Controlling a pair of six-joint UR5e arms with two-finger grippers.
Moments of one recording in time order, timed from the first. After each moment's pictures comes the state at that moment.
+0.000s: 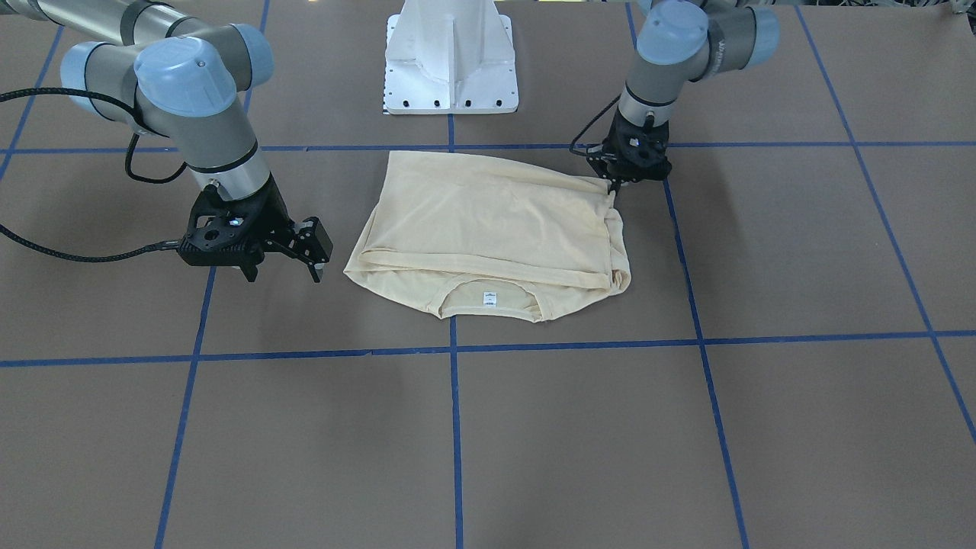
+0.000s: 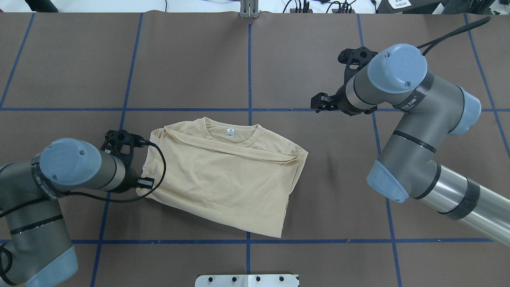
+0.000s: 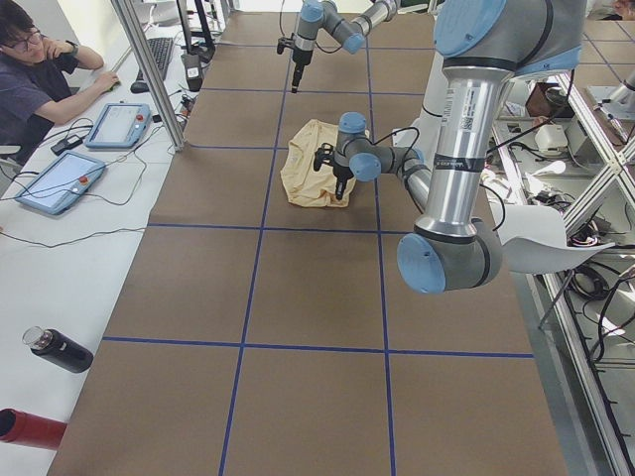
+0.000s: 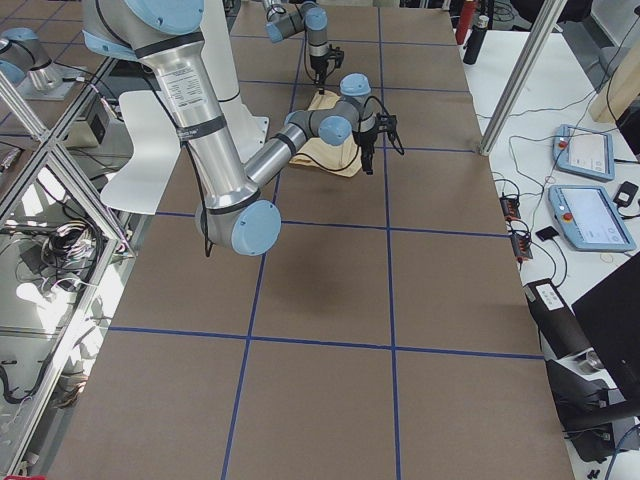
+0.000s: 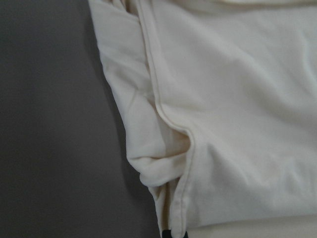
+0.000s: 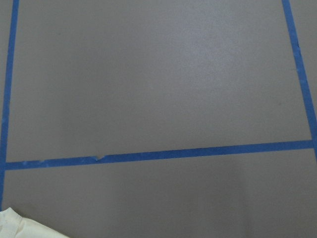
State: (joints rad) left arm -0.53 -1.77 -1.94 -1.77 -1.80 -0.99; right arm 0.72 -1.13 1.80 -1.42 1.85 1.17
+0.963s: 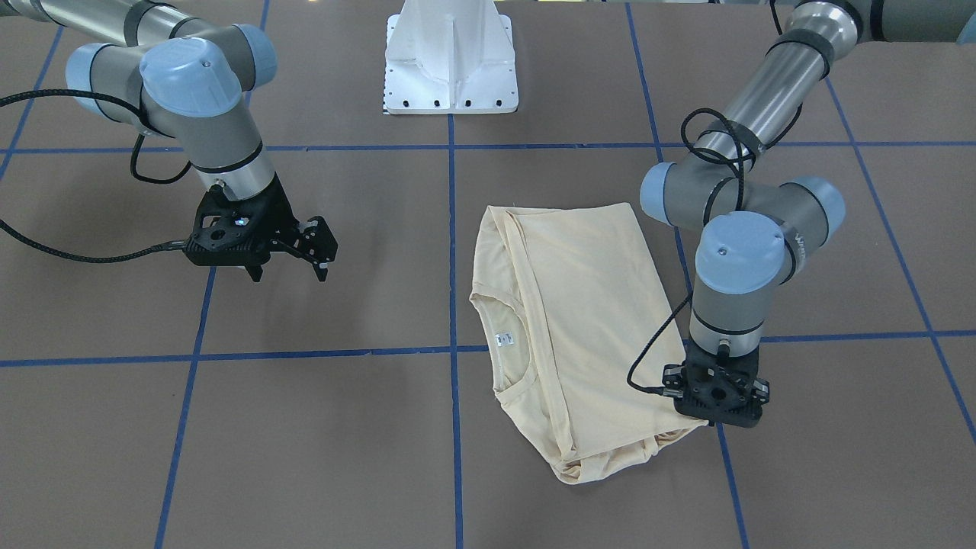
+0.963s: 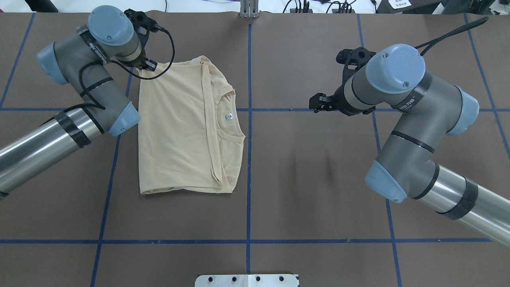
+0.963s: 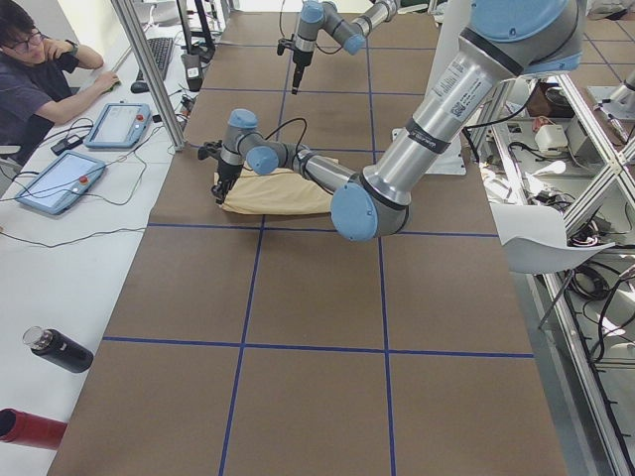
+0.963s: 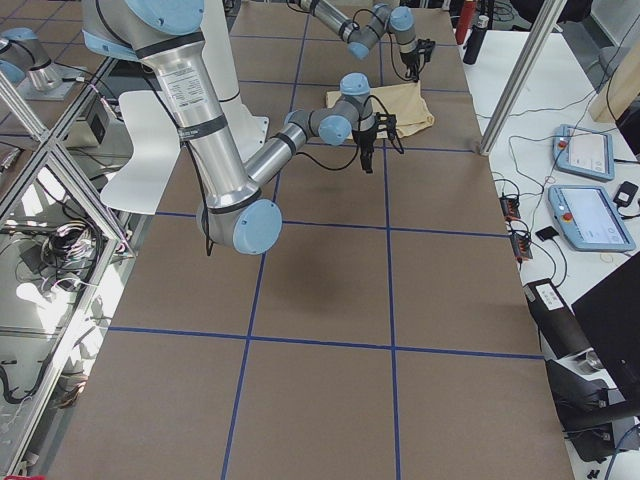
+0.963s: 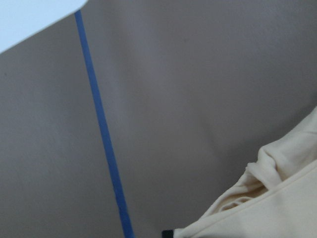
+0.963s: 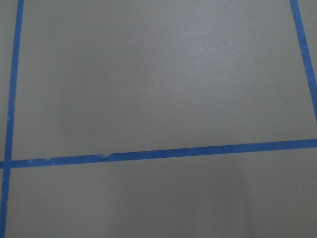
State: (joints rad) left arm -0.90 -2.26 -1.22 -1.96 -1.73 -0.49; right arm 0.71 -1.11 1.79 -1.42 1.85 1.18
